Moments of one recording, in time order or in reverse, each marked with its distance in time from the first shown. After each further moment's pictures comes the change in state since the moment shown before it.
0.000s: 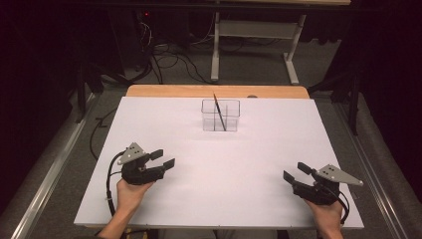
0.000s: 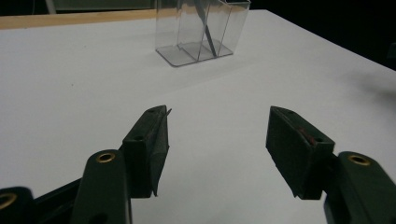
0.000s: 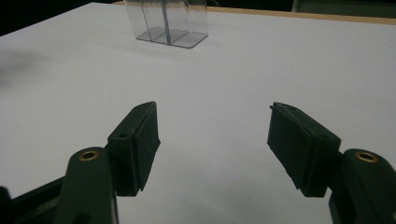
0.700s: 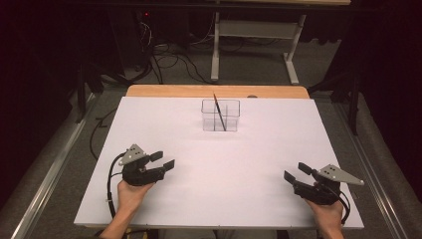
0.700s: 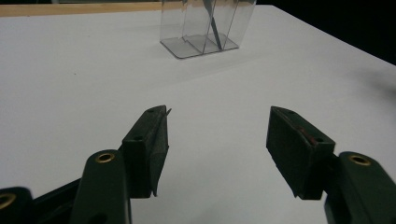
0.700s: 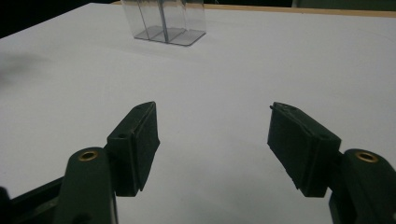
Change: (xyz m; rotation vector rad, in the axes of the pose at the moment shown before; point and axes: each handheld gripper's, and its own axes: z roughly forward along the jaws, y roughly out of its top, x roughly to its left) left arm 0.002 -0.005 0.002 0.009 0.009 -0.020; right arm -0.004 -0.002 0.000 0.005 0.003 0.022
